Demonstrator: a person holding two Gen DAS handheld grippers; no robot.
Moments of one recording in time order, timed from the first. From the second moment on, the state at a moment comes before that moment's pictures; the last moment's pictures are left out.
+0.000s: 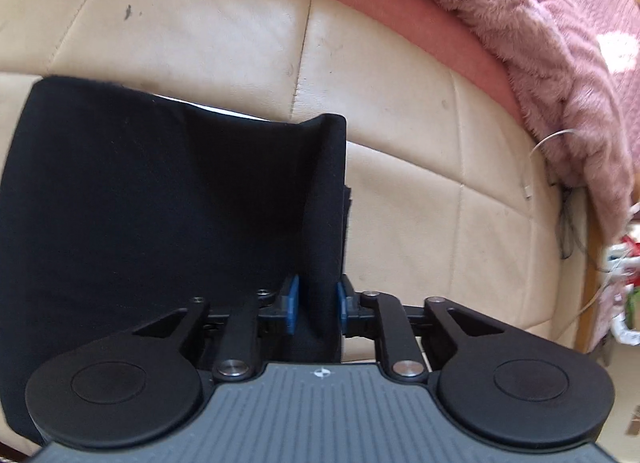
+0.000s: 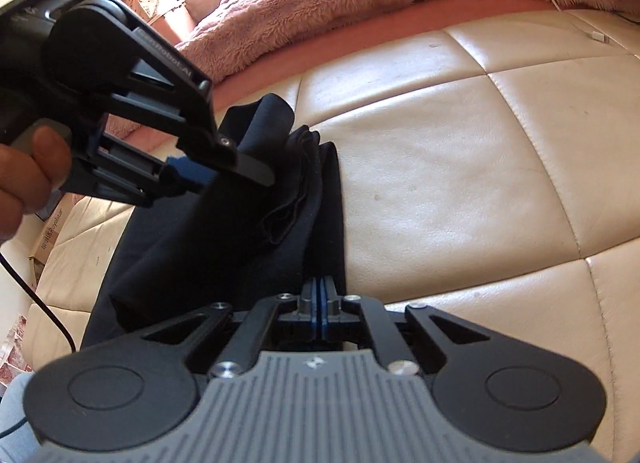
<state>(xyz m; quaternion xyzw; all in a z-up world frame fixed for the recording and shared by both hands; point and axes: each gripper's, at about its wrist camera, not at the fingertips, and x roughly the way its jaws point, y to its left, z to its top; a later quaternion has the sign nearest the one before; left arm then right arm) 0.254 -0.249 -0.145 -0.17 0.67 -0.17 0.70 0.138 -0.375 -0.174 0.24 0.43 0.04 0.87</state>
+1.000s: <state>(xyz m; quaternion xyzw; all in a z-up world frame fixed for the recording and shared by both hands) 0.169 -0.087 -0.131 -0.02 0.54 -0.25 0.80 0.130 -0.315 -0.150 0.06 0.46 0.03 0.88</state>
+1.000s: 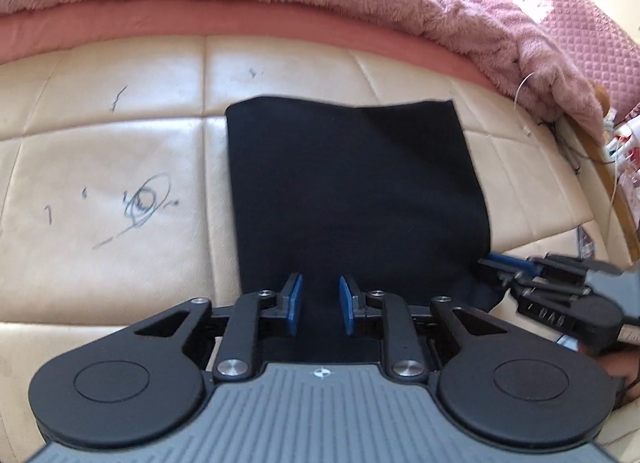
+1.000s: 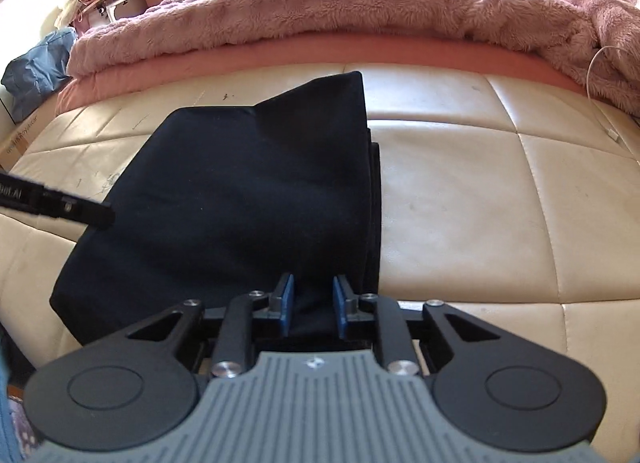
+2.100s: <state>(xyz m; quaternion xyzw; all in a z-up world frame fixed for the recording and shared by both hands) 0.243 -0.017 -0.201 -0.31 0.53 -0.28 0.74 0.210 -0.424 -0.196 0.42 0.48 0.08 0.77</state>
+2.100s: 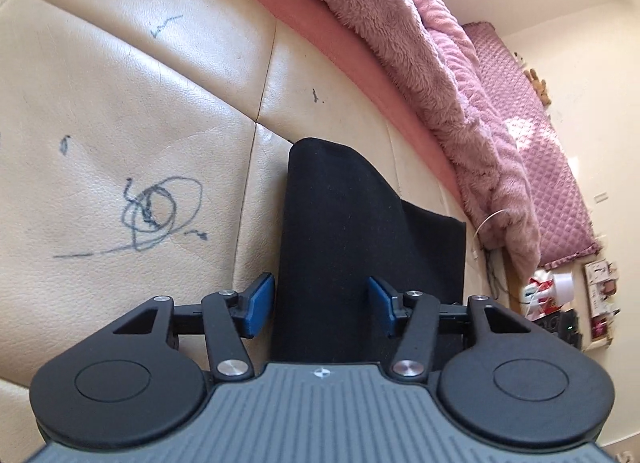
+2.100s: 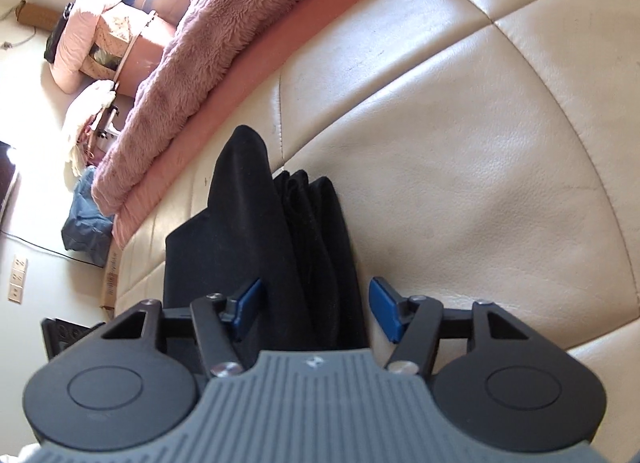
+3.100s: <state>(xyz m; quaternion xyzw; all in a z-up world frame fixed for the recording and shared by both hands) 0.269 0.064 -0.102 -0.23 0.50 -0.23 0.81 0.257 -0.326 -0.128 0.42 0.45 0.16 0.77</state>
